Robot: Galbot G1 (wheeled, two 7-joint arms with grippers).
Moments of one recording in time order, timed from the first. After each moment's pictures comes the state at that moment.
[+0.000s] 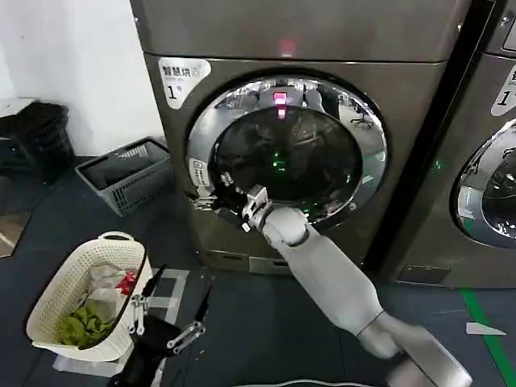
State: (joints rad) left arm 1.82 -1.44 -0.65 -2.25 0.11 -0.65 0.23; right arm -0.27 1.44 -0.26 1.20 0.47 -0.04 -0.42
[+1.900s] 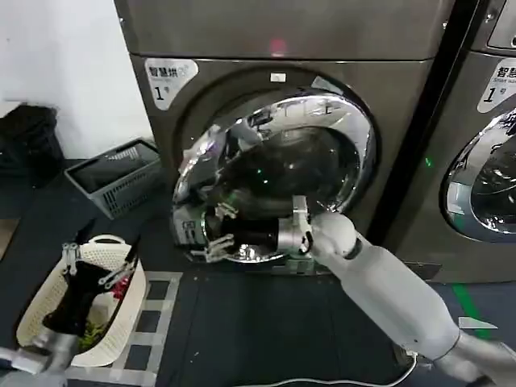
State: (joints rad) left arm 1.53 -1.23 -0.94 -2.07 -0.19 -0.44 0.35; right arm -0.33 1.08 -0.29 1.66 0.86 -0.15 -0.84
